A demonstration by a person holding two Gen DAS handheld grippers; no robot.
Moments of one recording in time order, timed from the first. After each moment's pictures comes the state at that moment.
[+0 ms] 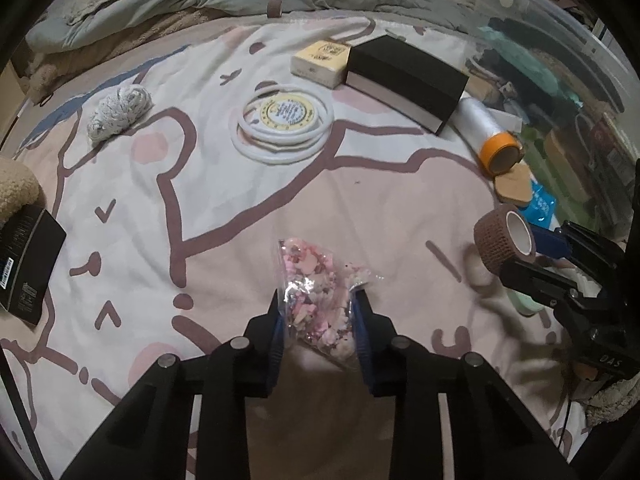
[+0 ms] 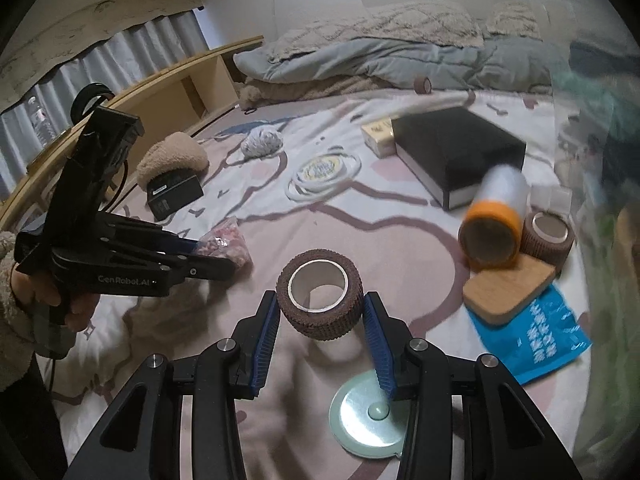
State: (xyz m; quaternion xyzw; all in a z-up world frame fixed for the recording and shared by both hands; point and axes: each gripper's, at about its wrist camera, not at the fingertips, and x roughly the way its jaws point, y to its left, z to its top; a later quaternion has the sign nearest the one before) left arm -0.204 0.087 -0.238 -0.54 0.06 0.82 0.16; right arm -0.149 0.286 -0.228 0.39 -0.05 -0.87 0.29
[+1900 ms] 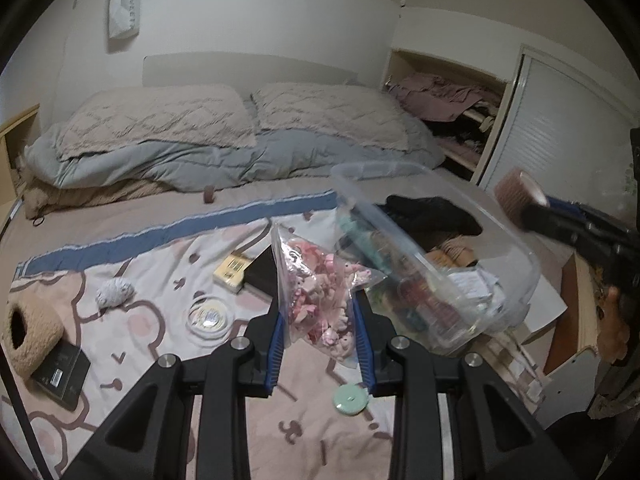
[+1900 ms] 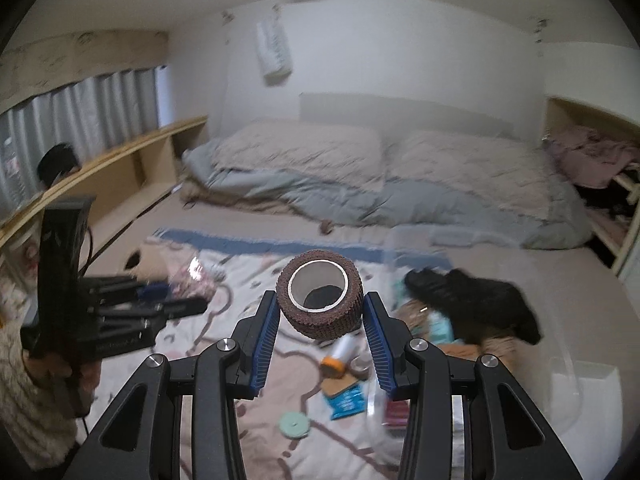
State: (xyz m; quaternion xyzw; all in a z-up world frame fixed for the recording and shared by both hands) left arm -0.150 0.132 -0.023 -0.33 -0.01 0.90 0.27; right arm -0.078 0.344 0.044 0.28 0.02 -0.95 0.11
